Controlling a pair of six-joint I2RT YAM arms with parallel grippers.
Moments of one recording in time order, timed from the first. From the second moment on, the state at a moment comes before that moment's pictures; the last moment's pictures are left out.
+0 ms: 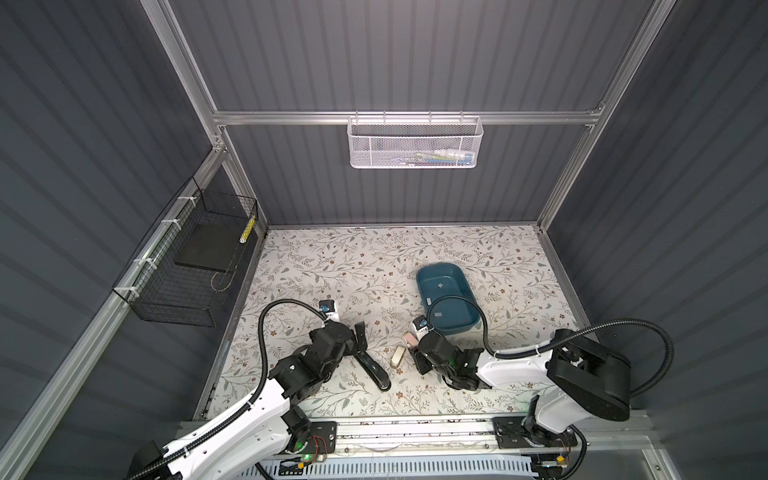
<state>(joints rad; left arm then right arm) -0.80 0.77 0.47 -0.40 -0.46 -0.65 1.07 1.58 0.56 0.22 0.32 0.43</state>
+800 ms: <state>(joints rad) -0.80 0.81 0.50 -0.47 -0.57 -0.67 0.95 1.82 0.82 0.17 0.36 0.55</state>
